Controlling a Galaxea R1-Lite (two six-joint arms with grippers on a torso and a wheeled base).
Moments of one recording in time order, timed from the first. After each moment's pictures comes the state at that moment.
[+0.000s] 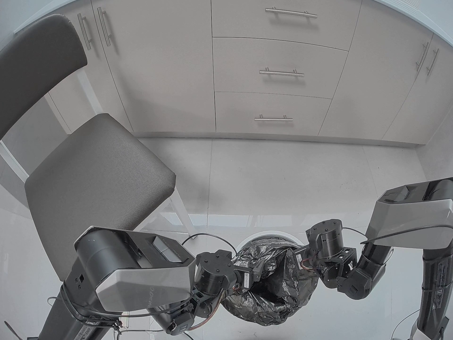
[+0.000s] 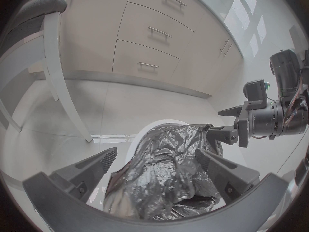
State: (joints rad) left arm -0.82 2.55 -0.76 -1.41 0.25 -0.33; right arm 0.56 2.30 -0.57 -1.15 -0.52 -0.06
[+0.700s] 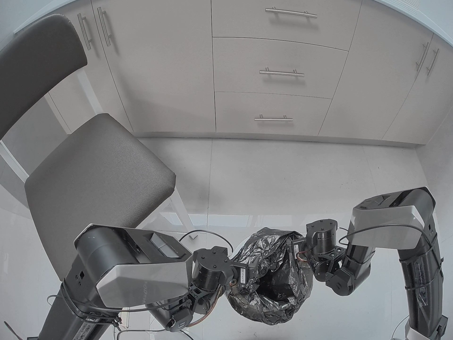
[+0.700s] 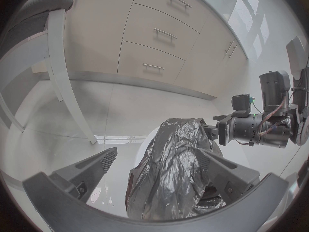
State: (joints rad) left arm -0.79 2.56 -0.77 -1.41 0.27 -0.33; right arm 0.48 2.50 -0.71 -1.35 -0.53 -0.02
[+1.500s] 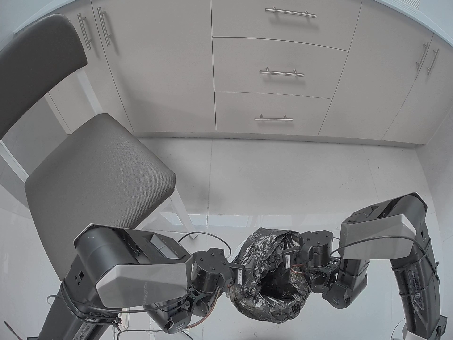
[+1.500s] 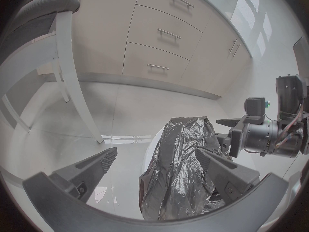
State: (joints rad) left arm -0.80 2.56 -0.75 -1.42 0.32 -0.32; right arm 0.55 2.54 -0.64 -1.49 -0.48 0.02
